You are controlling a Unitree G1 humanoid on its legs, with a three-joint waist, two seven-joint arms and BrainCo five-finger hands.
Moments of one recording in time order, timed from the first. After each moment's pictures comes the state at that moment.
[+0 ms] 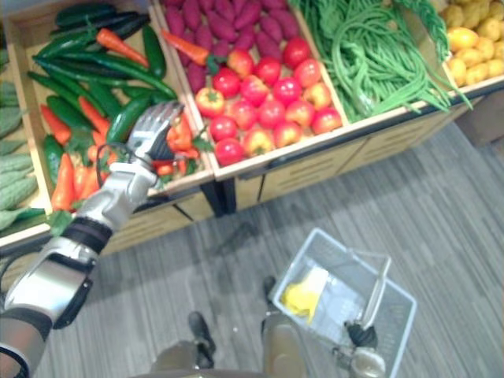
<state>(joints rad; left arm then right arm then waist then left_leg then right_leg) -0.83 0.48 -0.39 0.75 0.76 -0.14 0.40 0.10 -0.14 -0.40 0.89 -0.04 -0.17 -0.12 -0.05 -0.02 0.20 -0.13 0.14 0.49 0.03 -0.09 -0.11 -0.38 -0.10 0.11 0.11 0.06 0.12</state>
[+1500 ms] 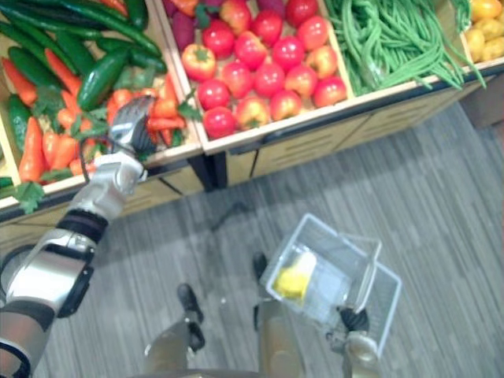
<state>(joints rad) -0.90 0.47 -0.27 0.85 0.75 -0.08 0.35 0.04 -0.14 -0.36 0.88 -0.04 -0.16 -0.12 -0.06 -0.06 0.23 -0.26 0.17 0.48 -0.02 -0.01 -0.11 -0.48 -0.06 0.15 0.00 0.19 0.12</state>
